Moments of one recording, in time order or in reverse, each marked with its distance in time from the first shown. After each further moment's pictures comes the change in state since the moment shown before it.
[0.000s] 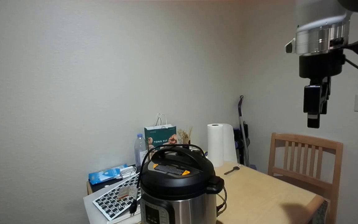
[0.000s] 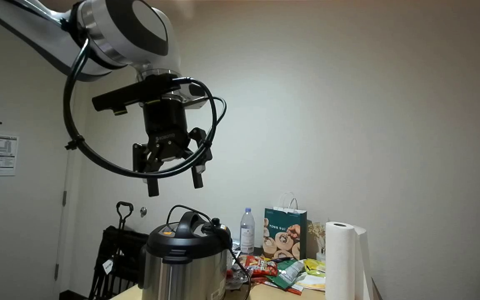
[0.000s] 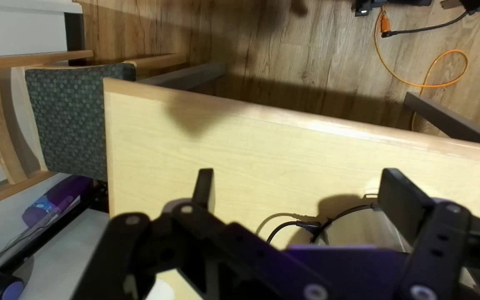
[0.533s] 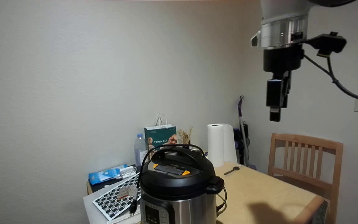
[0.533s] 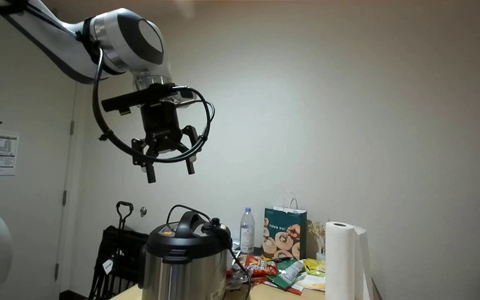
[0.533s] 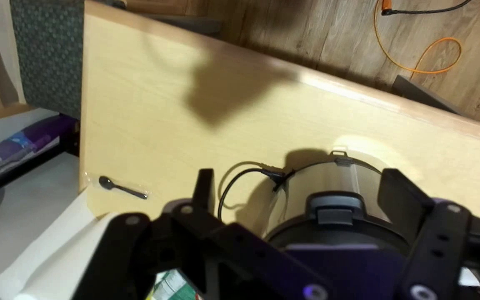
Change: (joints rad) arm 0.088 0.197 0.078 0.160 0.017 0.076 0.019
